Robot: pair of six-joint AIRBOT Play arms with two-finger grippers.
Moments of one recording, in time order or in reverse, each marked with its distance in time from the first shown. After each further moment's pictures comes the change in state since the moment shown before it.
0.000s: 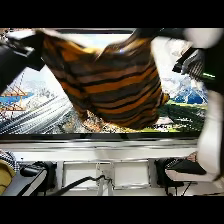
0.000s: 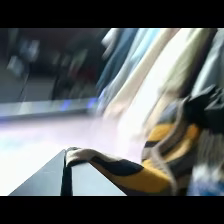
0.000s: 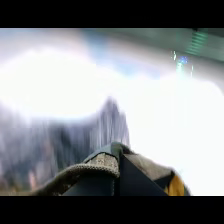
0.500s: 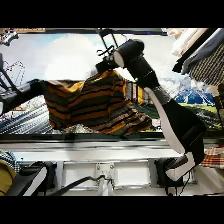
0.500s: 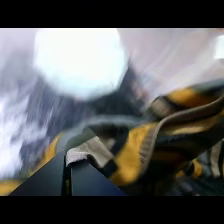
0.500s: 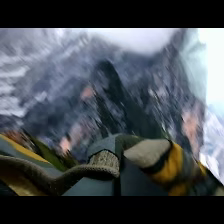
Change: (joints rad) left arm 0.237 -0.060 -0.249 0.225 -0.282 -0.405; right arm 0.172 -0.285 -0.014 -0.008 -0.119 0.018
